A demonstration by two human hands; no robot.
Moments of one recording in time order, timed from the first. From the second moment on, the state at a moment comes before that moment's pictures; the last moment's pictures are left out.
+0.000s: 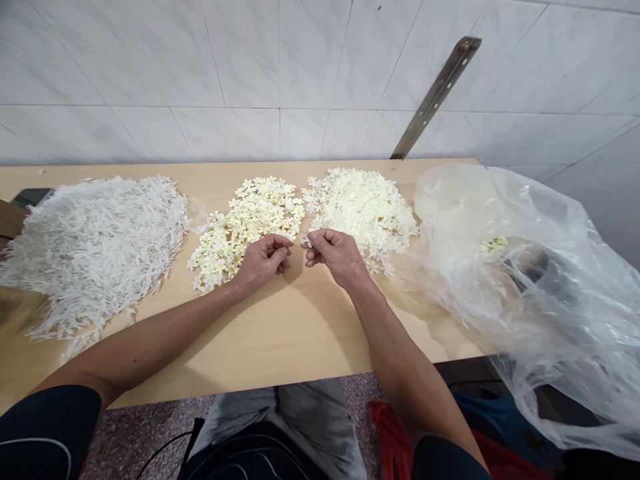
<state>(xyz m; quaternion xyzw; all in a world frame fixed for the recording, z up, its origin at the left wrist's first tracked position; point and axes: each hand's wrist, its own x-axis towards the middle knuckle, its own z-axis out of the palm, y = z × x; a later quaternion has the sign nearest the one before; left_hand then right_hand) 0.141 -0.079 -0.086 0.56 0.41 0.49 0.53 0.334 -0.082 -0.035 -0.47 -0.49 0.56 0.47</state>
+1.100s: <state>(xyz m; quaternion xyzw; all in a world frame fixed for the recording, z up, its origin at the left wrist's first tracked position) 0.123 -0.072 -0.062 0.71 0.40 0.40 0.41 0.337 -0.091 -0.035 -0.51 -0.65 0.51 0.25</state>
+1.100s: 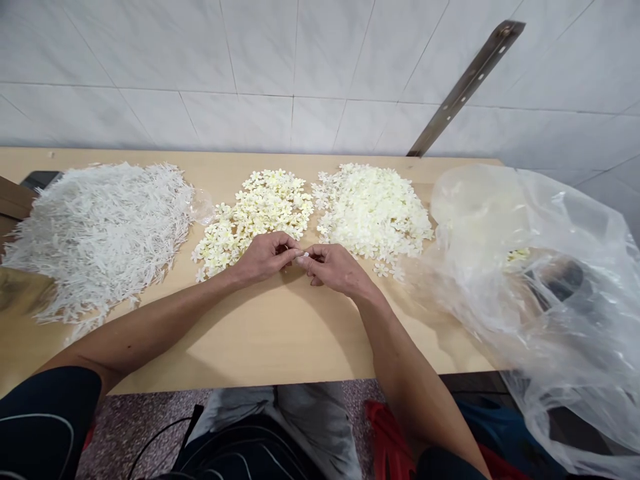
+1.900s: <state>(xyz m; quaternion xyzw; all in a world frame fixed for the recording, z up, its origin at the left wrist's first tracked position) 0.127 -0.070 -0.065 0.59 0.42 0.49 0.48 0.324 -0.086 -0.042 -0.49 -0.52 0.57 0.40</state>
